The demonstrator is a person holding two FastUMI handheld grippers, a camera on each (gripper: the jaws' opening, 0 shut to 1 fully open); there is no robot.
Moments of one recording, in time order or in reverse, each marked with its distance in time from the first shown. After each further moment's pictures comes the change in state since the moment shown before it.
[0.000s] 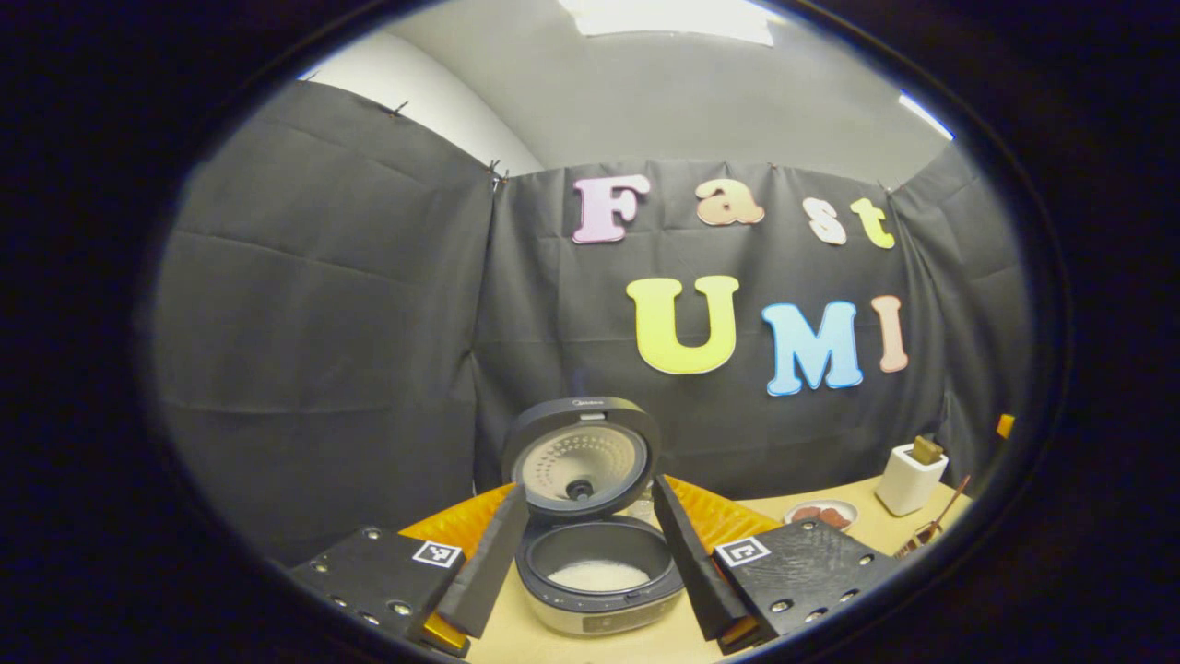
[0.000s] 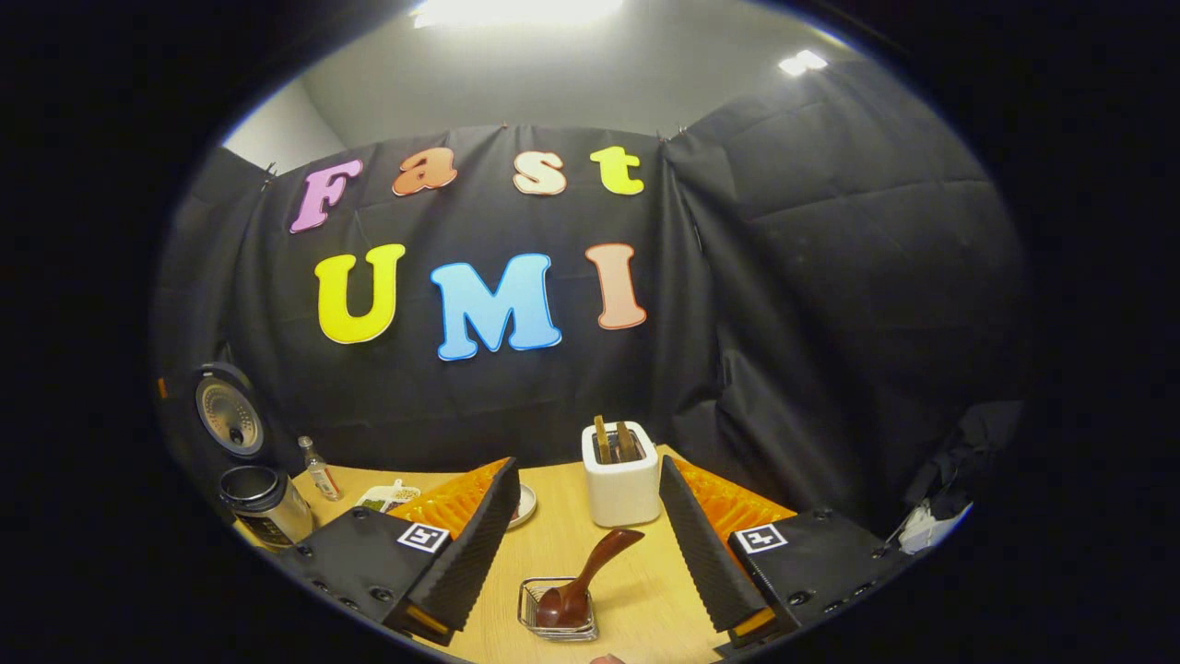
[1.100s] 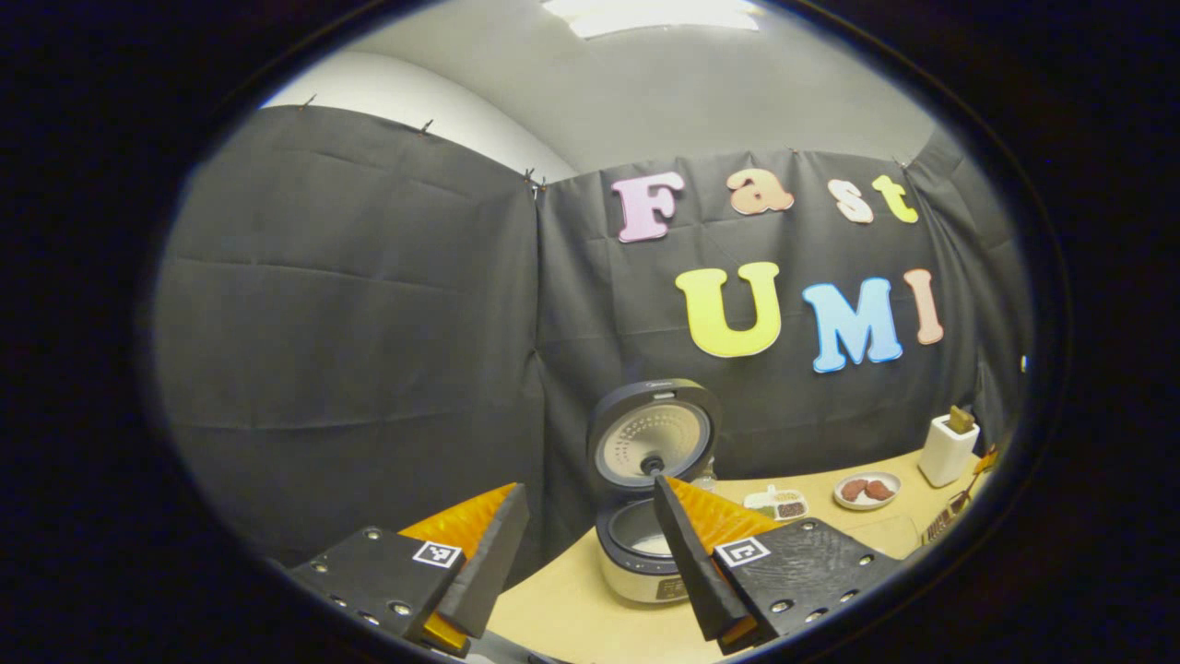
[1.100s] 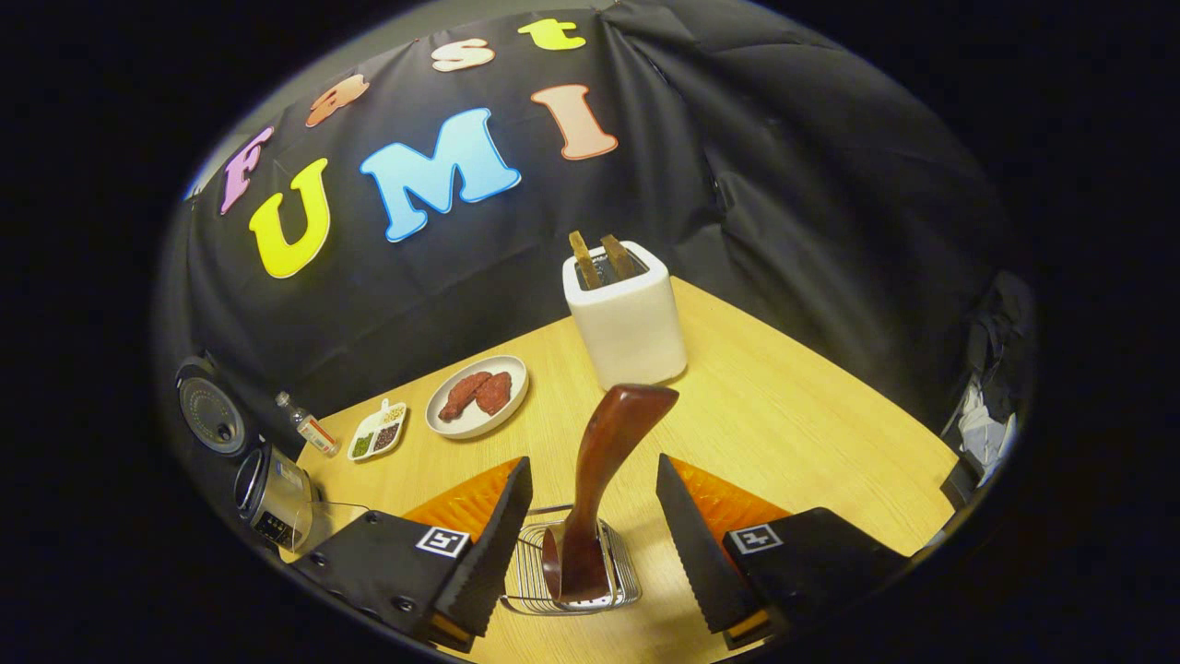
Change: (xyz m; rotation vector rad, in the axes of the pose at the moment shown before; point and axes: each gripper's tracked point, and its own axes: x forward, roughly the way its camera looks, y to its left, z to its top) left arm -0.072 0.061 -0.006 0.066 0.041 0.161; right arm 0.056 -0.007 -0.158 0.179 0.478 -0.004
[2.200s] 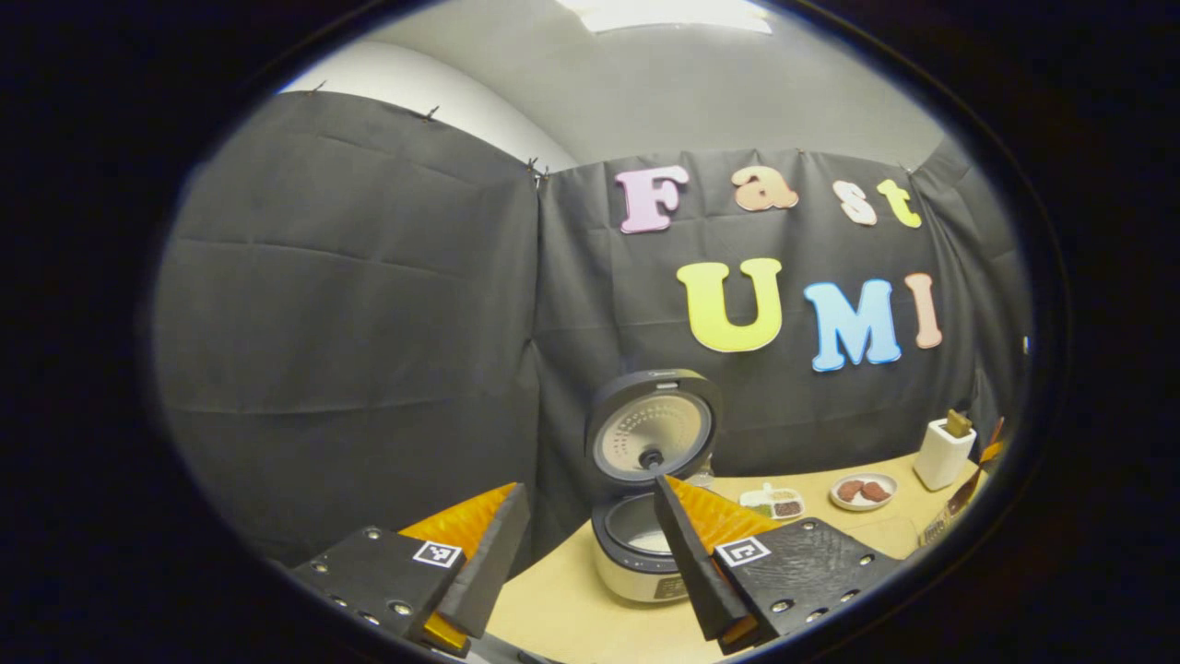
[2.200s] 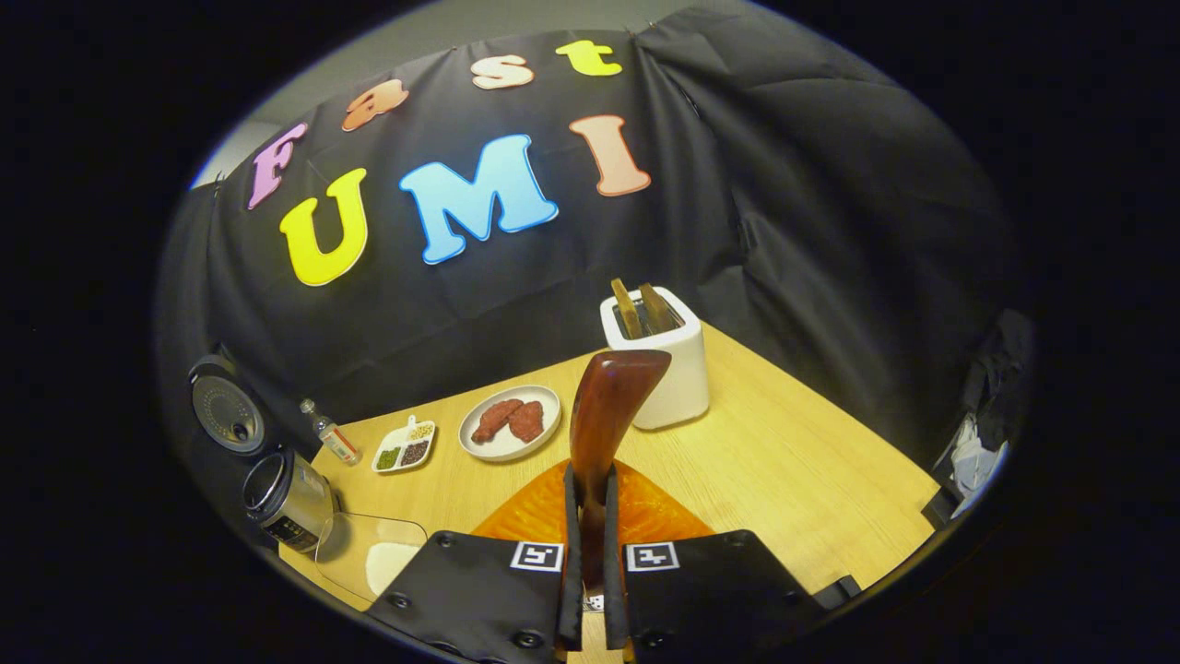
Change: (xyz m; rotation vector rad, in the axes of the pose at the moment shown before) left arm 0.020 -0.004 -0.013 -0.038 0.014 -0.045; right arm -0.051 0.049 0.052 -0.096 -0.133 0.040
